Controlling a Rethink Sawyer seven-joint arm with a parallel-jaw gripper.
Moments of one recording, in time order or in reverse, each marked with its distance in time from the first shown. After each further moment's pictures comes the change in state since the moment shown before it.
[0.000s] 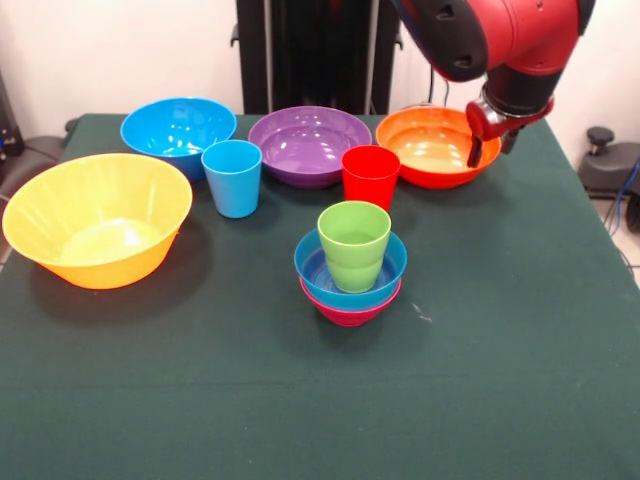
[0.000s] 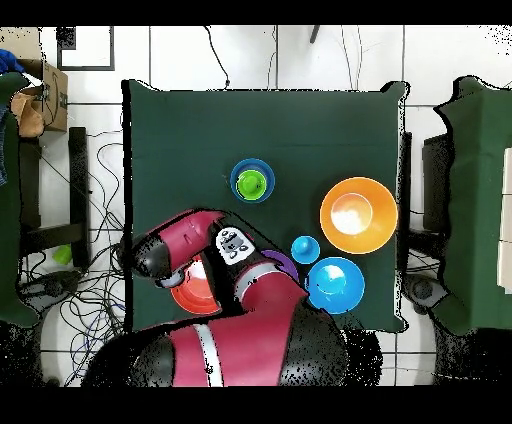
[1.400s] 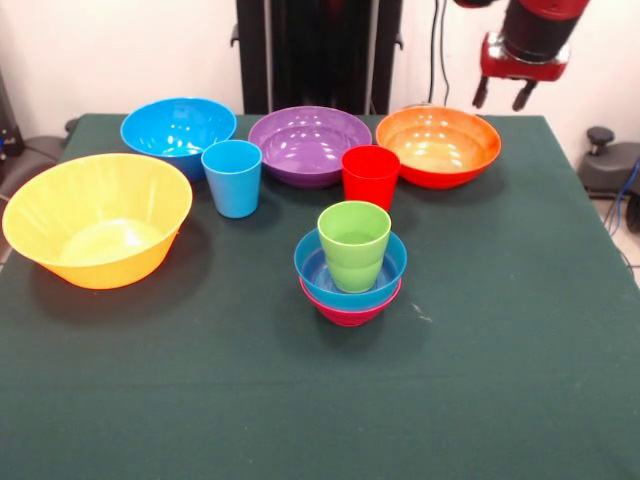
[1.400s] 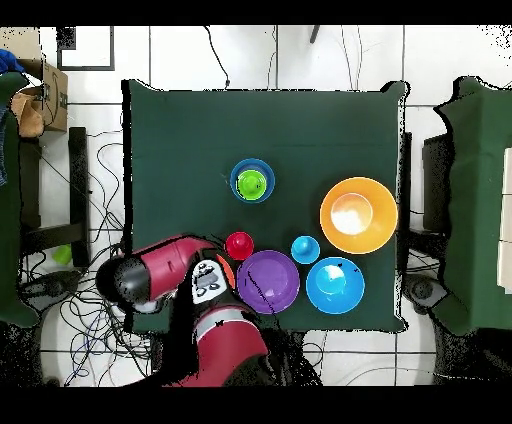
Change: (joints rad) arm 0.126 -0.139 -0.156 0.125 0.216 -0.040 0.374
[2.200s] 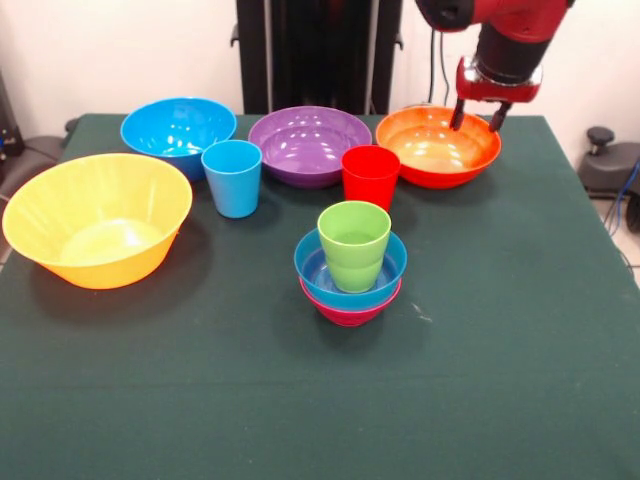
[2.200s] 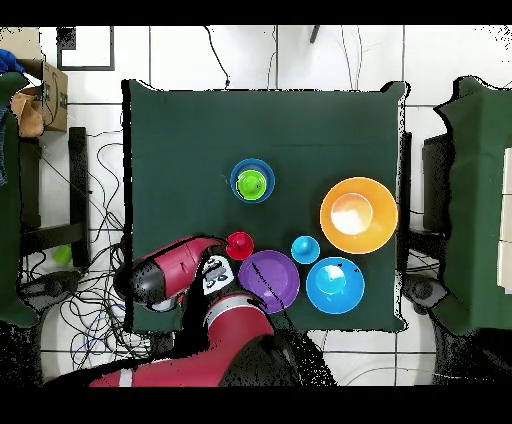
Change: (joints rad) arm -0.012 0.080 -0.017 -0.026 -0.102 -0.080 0.000
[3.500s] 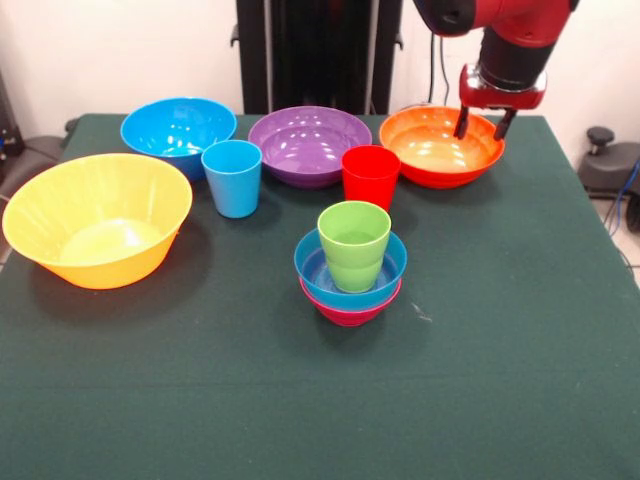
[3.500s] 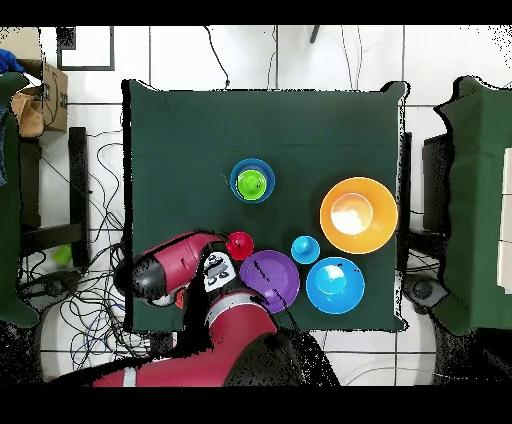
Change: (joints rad) arm -0.008 -0.011 0.008 -0.017 -0.004 -0.012 0.000
